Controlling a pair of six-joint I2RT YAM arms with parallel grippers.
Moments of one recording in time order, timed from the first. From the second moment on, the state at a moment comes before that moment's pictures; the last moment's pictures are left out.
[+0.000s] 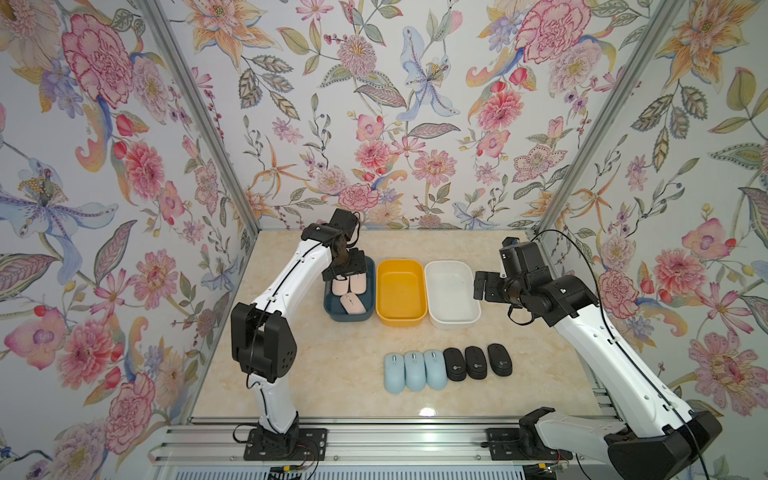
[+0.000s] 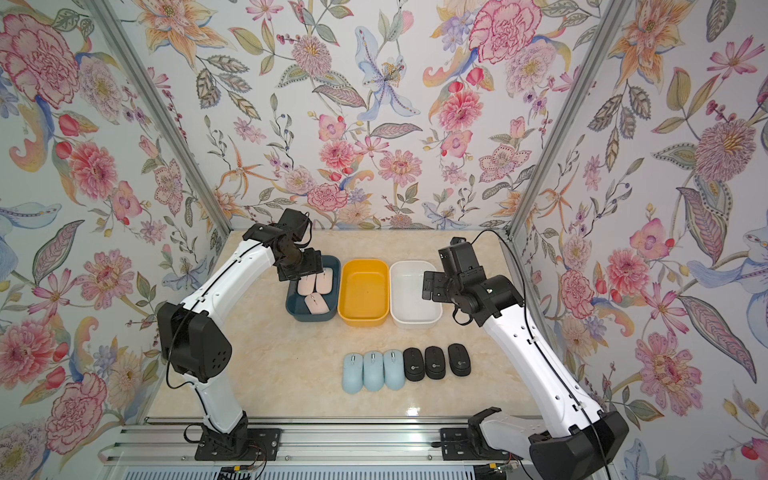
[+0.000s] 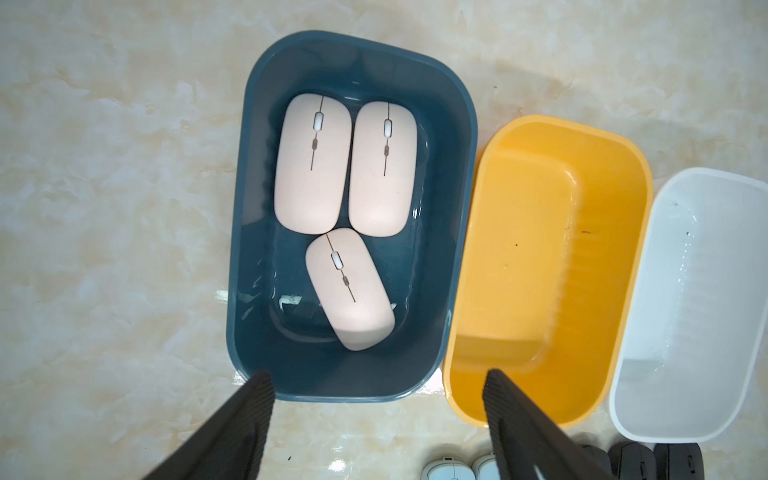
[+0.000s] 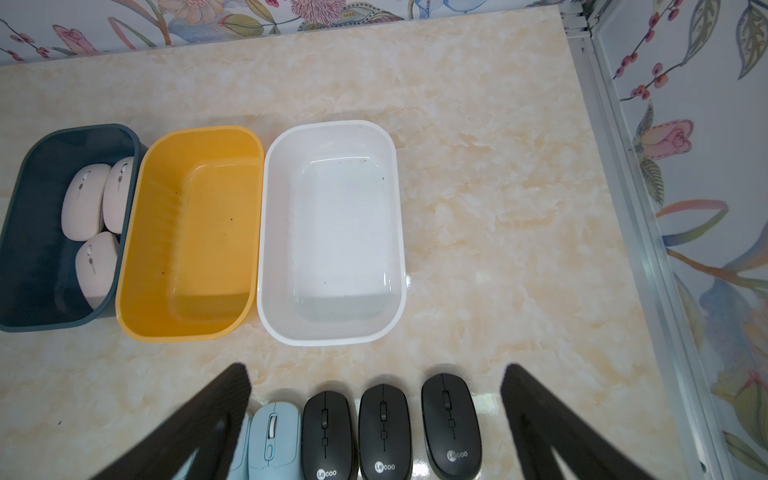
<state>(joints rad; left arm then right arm) -0.37 1.82 1.78 -1.13 -0.04 -0.53 0.44 1.21 1.34 -0.99 0.25 0.38</state>
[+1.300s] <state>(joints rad) -1.02 1.70 1.18 -0.87 -0.01 -1.00 0.44 1.20 1.30 -0.99 0.24 0.38</state>
